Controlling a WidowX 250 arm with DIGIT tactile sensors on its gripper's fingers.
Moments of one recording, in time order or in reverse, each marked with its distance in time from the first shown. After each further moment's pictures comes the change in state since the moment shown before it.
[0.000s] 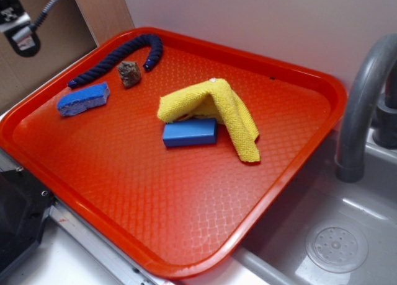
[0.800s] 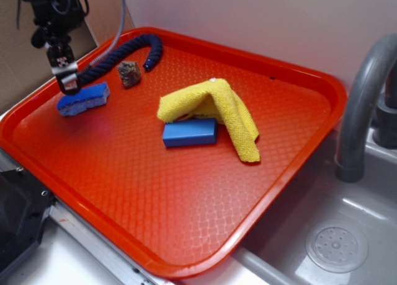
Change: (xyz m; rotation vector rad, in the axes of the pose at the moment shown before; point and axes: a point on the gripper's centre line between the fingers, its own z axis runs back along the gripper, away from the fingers) arm 0.013 0.028 -0.088 -0.017 0.161 -0.128
